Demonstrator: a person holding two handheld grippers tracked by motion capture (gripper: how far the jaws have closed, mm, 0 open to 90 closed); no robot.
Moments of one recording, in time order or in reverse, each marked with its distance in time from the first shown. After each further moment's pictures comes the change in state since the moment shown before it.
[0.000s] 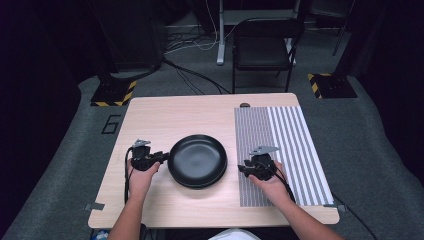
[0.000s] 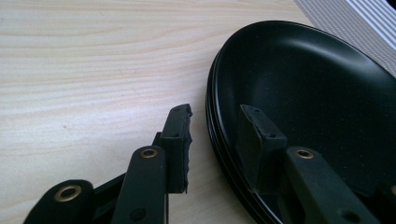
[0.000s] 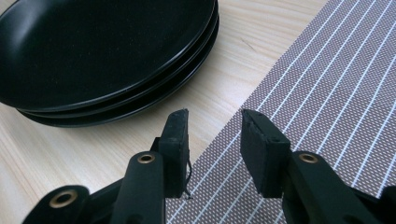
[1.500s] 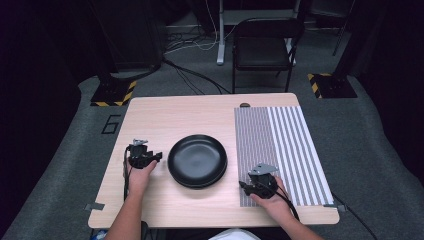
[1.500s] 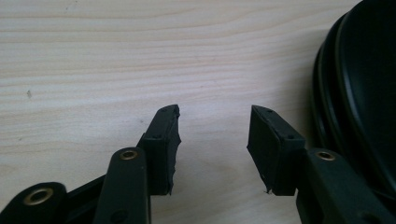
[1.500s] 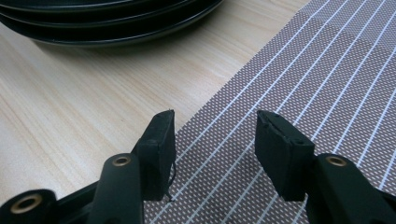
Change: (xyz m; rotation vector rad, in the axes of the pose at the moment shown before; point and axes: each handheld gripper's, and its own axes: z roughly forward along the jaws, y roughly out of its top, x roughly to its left) left arm 0.035 -0.003 0.023 0.034 0.173 0.034; right arm 0.021 -0.049 -0.002 0.002 -0.065 -0.106
